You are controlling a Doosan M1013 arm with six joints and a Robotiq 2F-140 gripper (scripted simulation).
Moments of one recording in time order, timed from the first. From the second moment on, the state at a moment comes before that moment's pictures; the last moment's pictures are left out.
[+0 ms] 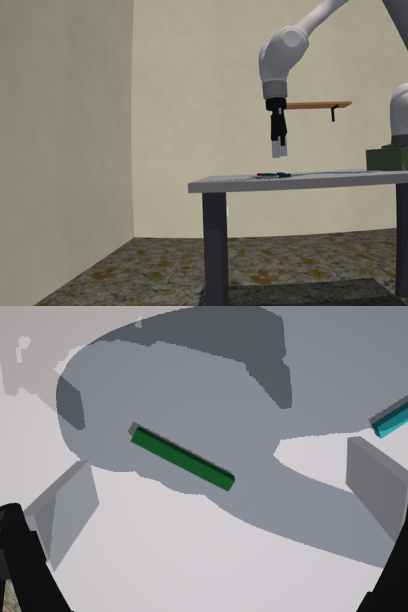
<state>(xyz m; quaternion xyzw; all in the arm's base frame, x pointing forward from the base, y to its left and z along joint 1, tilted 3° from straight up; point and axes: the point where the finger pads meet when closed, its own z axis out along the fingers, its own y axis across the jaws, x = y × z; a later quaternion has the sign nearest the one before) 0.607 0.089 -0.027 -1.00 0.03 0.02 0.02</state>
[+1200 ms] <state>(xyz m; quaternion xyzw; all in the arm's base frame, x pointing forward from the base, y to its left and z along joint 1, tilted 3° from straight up) 0.607 0.086 -0.026 -1.00 0.05 0.02 0.02</state>
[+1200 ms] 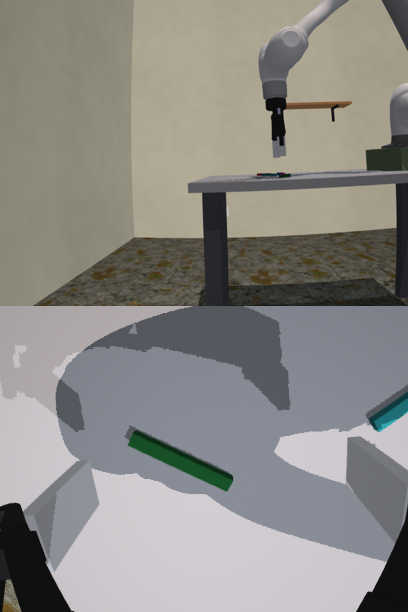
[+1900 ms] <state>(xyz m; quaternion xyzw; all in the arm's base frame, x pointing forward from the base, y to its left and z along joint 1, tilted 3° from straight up) 0.604 0.026 -0.022 -0.89 0.45 0.03 0.01</state>
